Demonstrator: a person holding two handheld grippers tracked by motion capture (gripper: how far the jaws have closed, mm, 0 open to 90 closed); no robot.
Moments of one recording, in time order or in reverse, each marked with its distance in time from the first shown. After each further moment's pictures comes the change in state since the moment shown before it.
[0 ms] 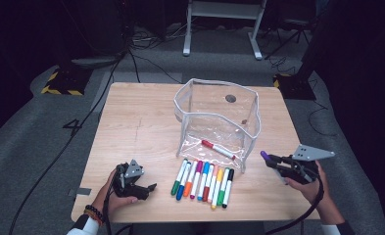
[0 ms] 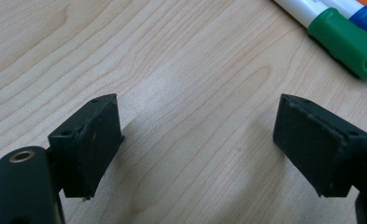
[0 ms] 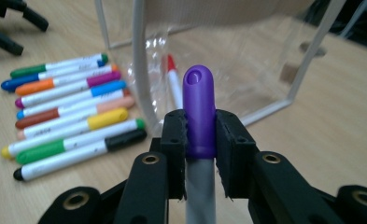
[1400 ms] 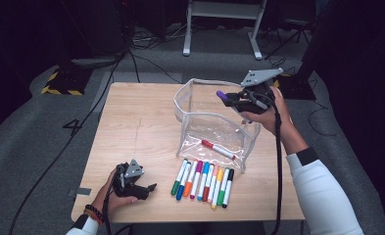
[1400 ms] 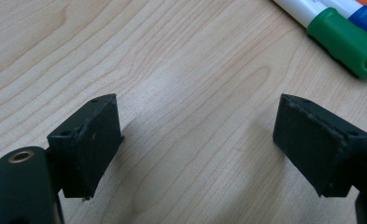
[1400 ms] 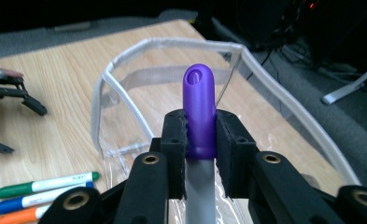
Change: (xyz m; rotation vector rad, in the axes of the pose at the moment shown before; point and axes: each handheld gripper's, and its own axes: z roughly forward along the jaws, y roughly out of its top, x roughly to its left) left arm 0.001 0.000 0.000 0.001 0.000 0.007; right arm 0.003 0.218 0.088 0.067 0.060 -0.188
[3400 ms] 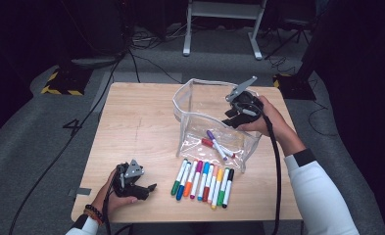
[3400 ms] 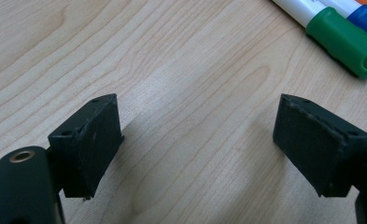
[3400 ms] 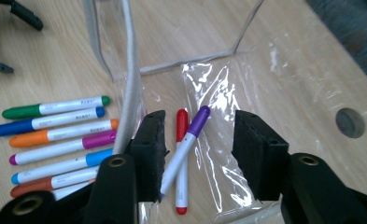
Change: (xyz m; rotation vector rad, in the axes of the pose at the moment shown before) left arm 0.000 0.000 0.000 -0.001 -0.007 0.002; right arm 0.001 -0.023 0.032 0.314 0.095 0.002
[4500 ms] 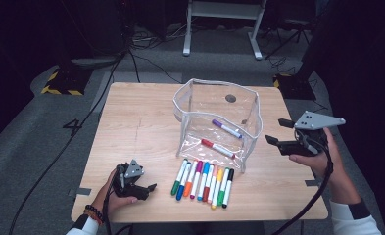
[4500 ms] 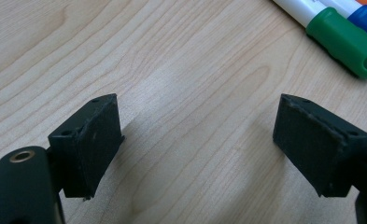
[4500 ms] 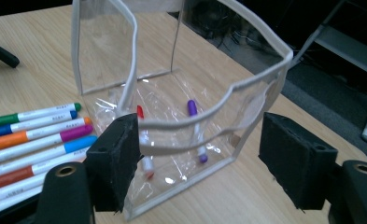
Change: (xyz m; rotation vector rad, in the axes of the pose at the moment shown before) left arm 0.000 0.000 0.000 -0.001 0.003 -0.003; right arm 0.038 -0.136 -0.093 -0.342 -0.275 0.114
